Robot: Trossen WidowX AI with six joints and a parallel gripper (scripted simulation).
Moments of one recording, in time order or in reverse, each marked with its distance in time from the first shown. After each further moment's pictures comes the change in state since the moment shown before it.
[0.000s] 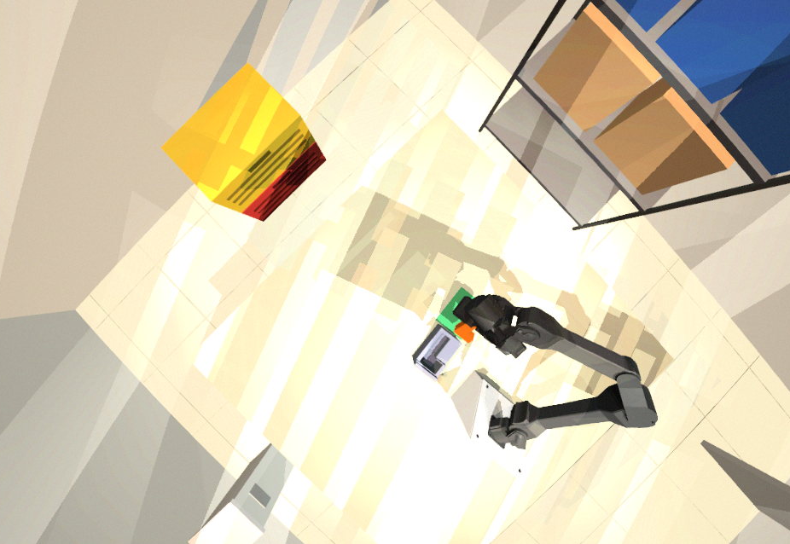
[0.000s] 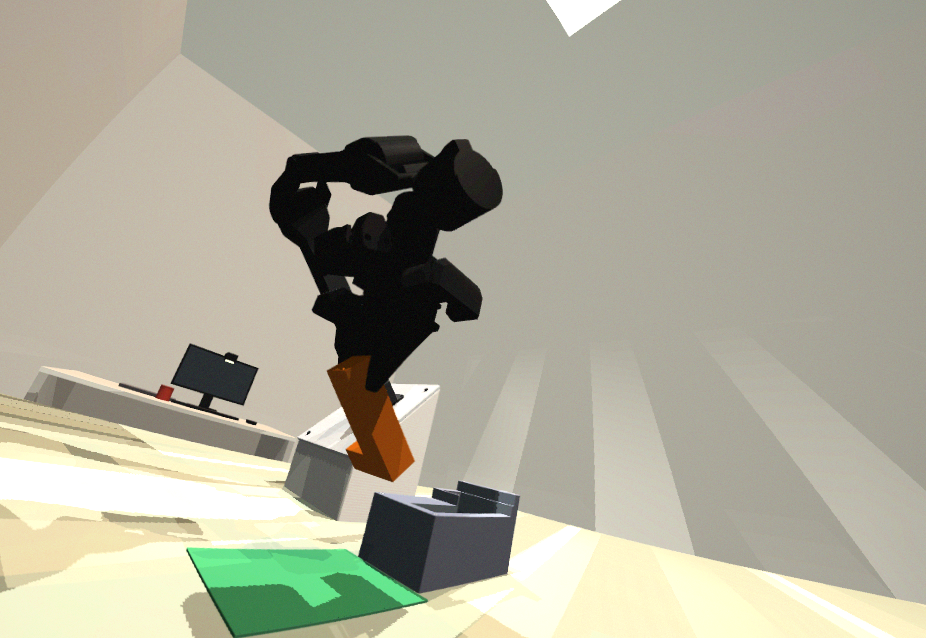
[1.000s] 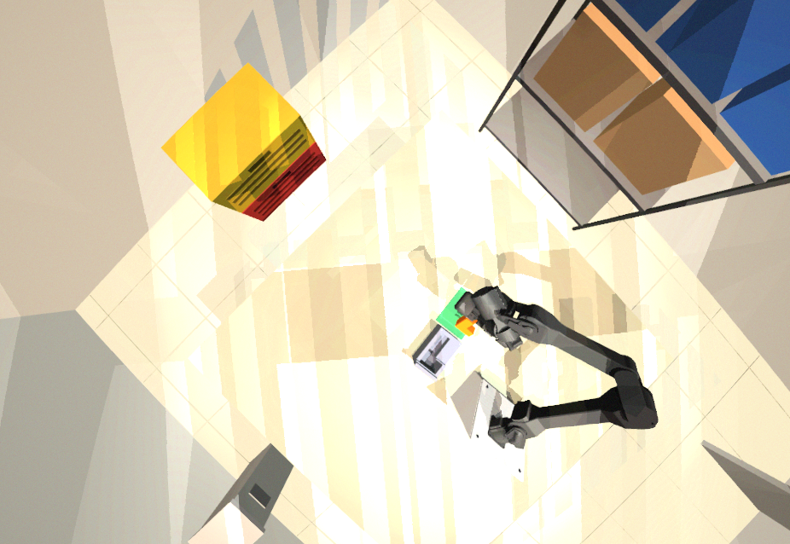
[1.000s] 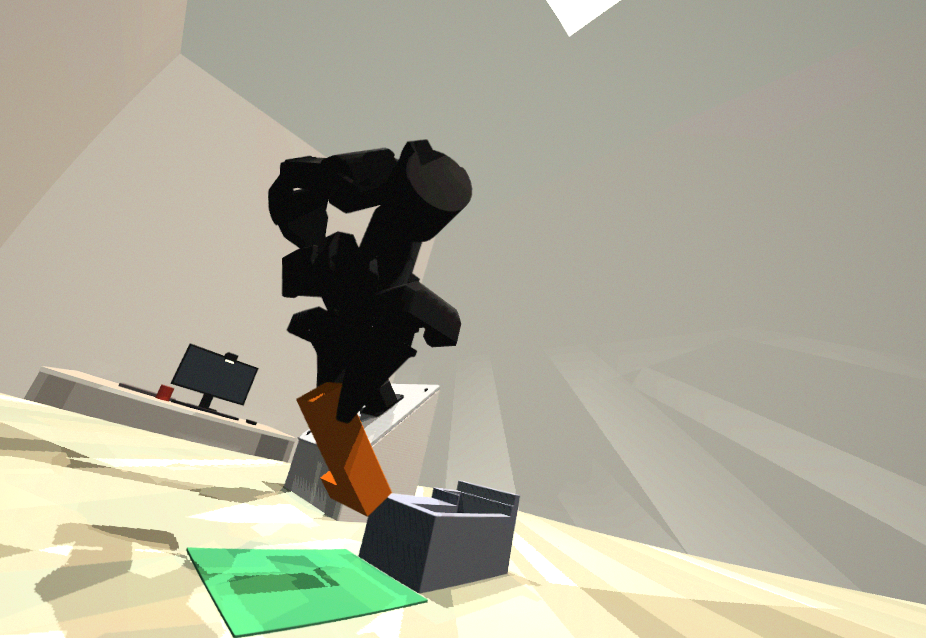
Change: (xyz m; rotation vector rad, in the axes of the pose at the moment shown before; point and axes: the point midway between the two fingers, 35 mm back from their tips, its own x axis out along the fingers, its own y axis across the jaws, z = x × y) arm 0.030 -0.003 0.016 0.003 -0.004 0.002
